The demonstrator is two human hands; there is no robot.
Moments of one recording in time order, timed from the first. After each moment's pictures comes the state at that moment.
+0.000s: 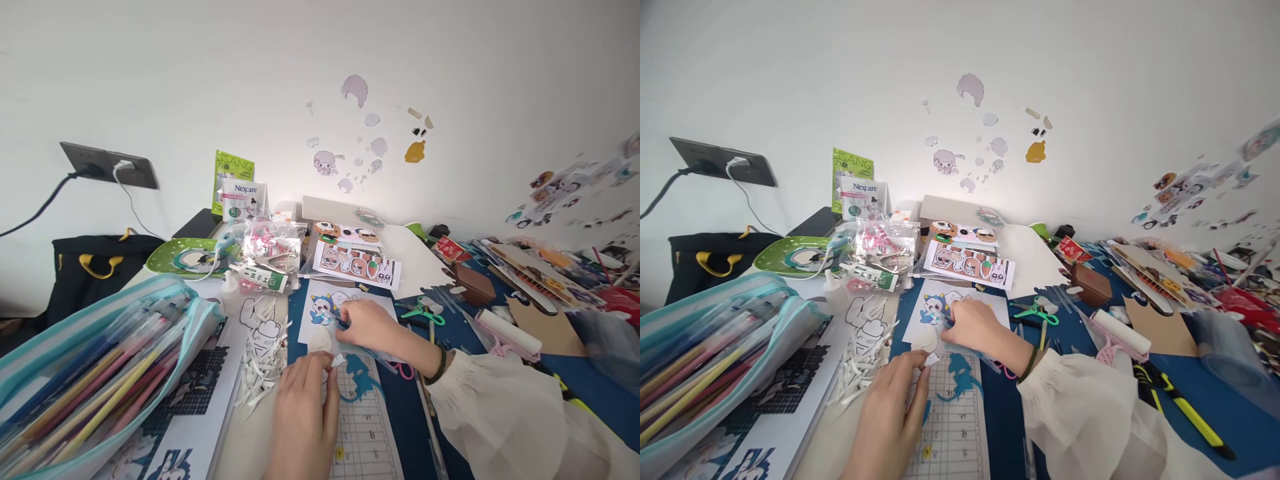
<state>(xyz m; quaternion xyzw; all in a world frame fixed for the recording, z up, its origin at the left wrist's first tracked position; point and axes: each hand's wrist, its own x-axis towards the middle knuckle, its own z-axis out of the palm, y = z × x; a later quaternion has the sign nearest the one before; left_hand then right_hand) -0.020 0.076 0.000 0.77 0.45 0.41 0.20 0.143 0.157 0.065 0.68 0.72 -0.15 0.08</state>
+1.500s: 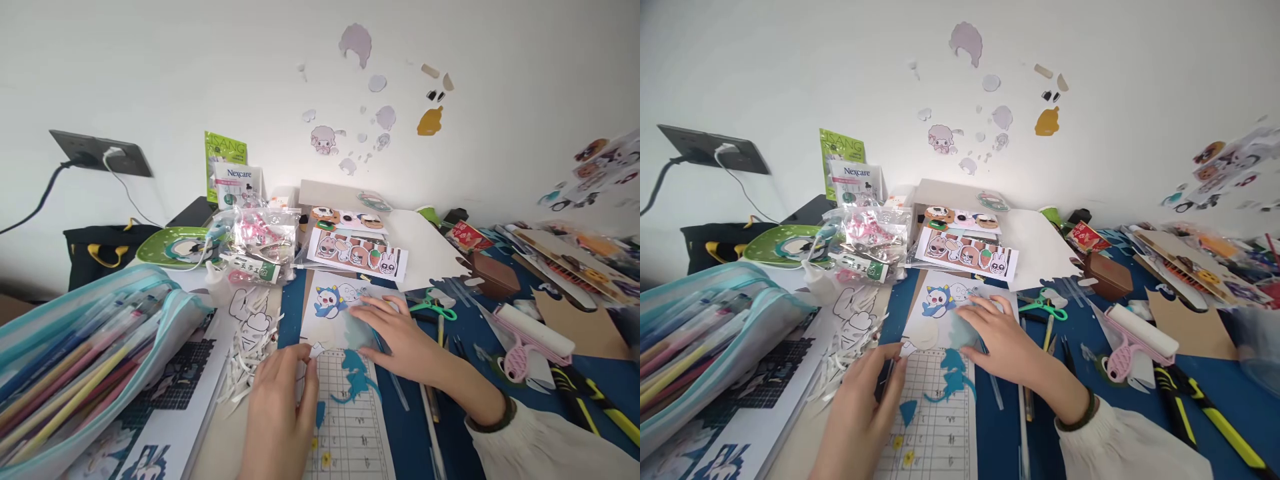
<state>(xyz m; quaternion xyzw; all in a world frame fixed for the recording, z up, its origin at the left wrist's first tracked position) -0.024 0.080 0.005 0.75 0.53 0.36 0.18 0.215 0.117 0.042 0.54 0.83 -0.13 -0.01</state>
